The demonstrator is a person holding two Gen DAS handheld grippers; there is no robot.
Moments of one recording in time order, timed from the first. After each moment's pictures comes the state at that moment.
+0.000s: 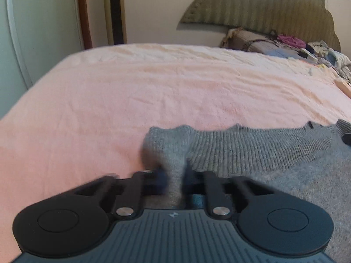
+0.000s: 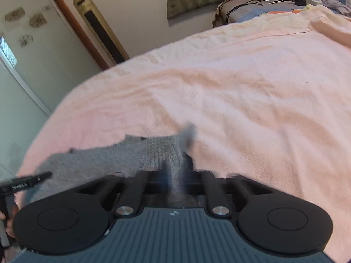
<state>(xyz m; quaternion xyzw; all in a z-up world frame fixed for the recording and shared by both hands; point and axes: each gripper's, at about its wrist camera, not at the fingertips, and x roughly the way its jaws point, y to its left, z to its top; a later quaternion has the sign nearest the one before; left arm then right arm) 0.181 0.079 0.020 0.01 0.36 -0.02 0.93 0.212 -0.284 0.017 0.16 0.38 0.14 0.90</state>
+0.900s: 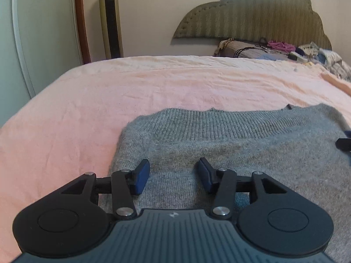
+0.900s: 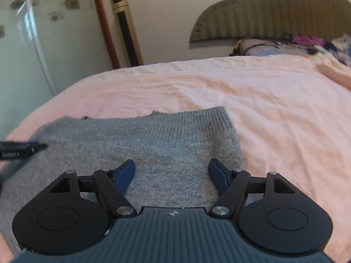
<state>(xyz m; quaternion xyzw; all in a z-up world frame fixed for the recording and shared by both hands) 0.118 0.056 0.015 0.04 0.32 -0.03 0.95 0.137 -0.240 0.010 0.03 0.31 0.14 0.94</state>
